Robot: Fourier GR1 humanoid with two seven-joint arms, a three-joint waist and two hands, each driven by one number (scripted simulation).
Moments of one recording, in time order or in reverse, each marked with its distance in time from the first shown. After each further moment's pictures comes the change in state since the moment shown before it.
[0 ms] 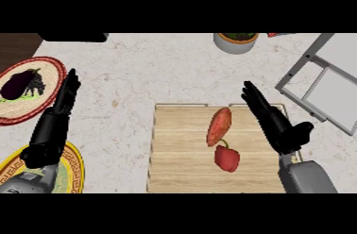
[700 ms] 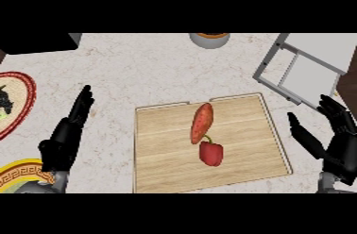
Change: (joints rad) left arm 0.053 -0.062 -0.020 0.068 0.070 -0.045 0.048; right arm 0.199 0.019 -0.264 -0.165 0.236 -0.649 -0.049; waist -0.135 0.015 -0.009
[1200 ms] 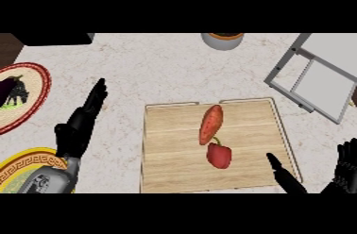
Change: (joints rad) left arm -0.100 -0.049 0.001 0.108 0.026 -0.080 -0.007; right arm 0.338 0.150 0.204 -0.245 0.007 -0.270 -0.297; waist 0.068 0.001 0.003
